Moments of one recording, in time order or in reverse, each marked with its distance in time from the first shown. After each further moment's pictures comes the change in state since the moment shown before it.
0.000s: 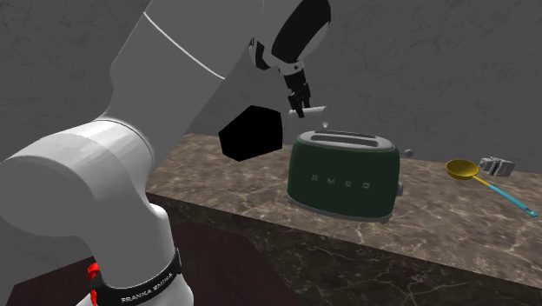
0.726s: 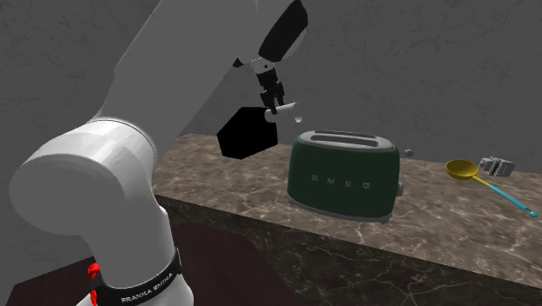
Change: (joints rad) arm 0.215 -0.016 -0.023 0.037 0.011 -0.073 0.160
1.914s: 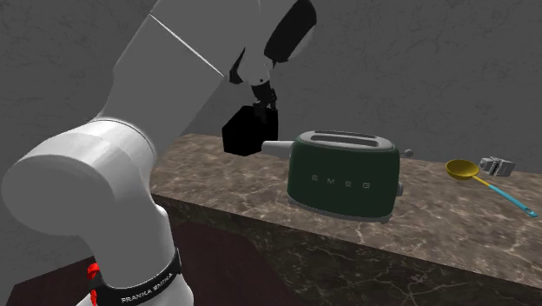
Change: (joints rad) arm -0.077 0.004 -0.007 -0.178 -0.025 0.314 0.066
